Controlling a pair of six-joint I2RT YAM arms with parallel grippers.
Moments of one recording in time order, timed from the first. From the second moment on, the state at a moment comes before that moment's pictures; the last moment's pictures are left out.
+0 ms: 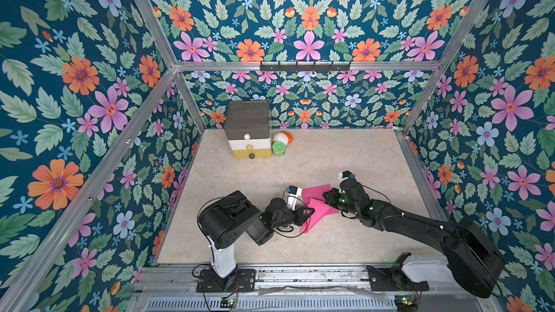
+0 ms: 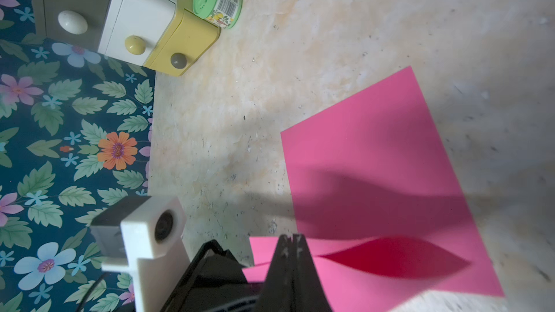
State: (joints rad) left arm -0.81 1.82 0.36 1.16 0.40 -0.78; right arm 0.74 1.36 0.63 0.07 -0.03 0.97
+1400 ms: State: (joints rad) left arm -0.83 1.84 0.37 1.12 0.39 -0.76; right arm 0.82 1.55 0.63 0.20 -0.12 0.95
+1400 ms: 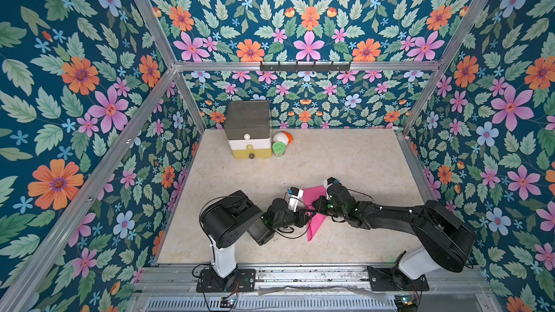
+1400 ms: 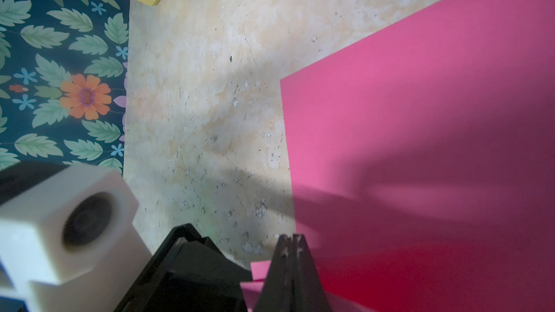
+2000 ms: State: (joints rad) left arm -0.83 1.84 0.37 1.12 0.39 -0.76; right arm 0.75 1.50 0.68 0.10 -0.13 0.92
